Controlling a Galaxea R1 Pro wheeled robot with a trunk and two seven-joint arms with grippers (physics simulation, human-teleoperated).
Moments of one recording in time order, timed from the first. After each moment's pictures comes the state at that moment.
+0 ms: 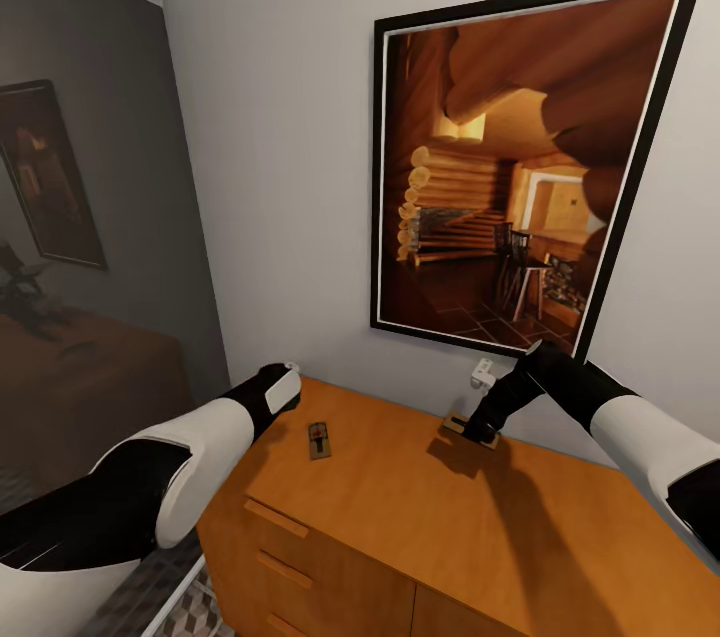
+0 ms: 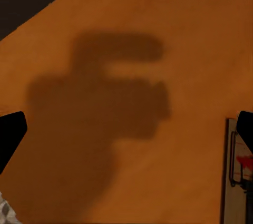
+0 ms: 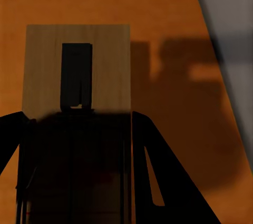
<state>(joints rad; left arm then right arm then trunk) -1.17 -0.17 -0.12 -0.06 0.51 0.38 0.64 -1.12 -0.28 0.64 -0.46 0.21 0.49 1.08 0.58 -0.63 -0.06</state>
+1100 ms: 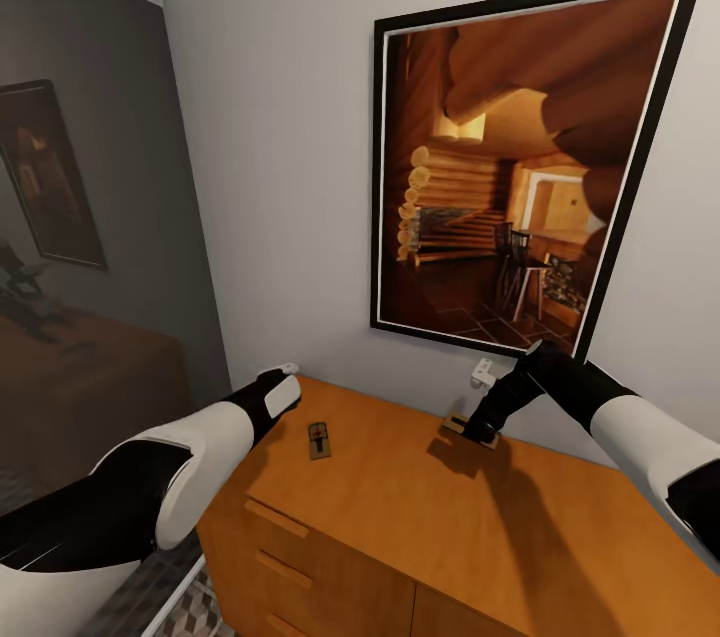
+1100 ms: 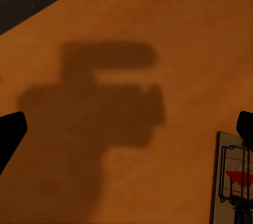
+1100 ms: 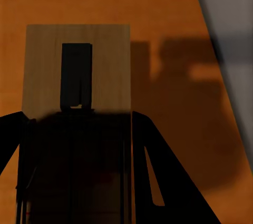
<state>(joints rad) -1.16 -0.17 -0.12 -0.03 0.53 0.28 0.61 -1.12 -0.28 0.64 -0.46 0.21 0.49 1.08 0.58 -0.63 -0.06</state>
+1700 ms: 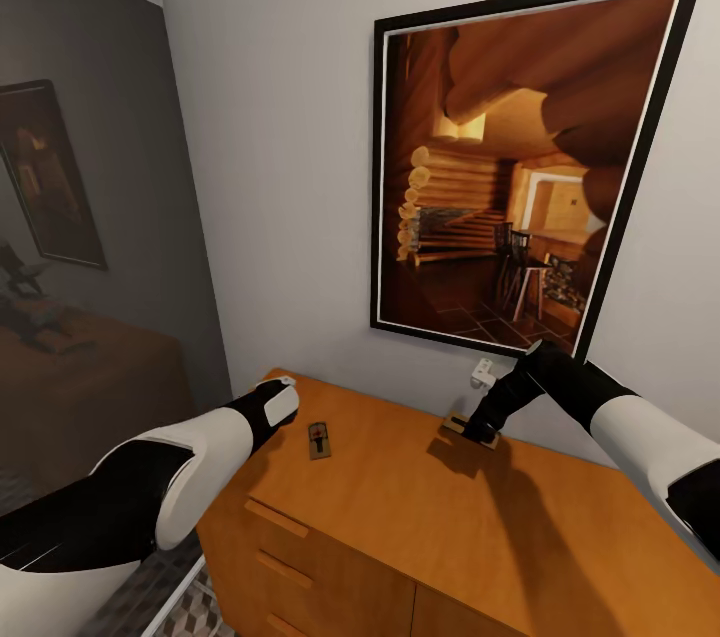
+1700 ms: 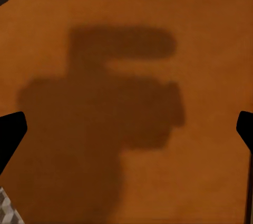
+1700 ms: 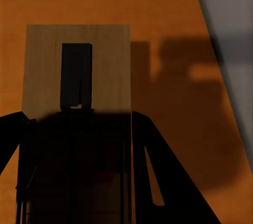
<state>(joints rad) -1.16 -0.17 -0.12 0.04 0.53 0.27 0.62 -1.12 -0.28 0.64 -0.46 0.21 0.49 1.08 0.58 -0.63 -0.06</state>
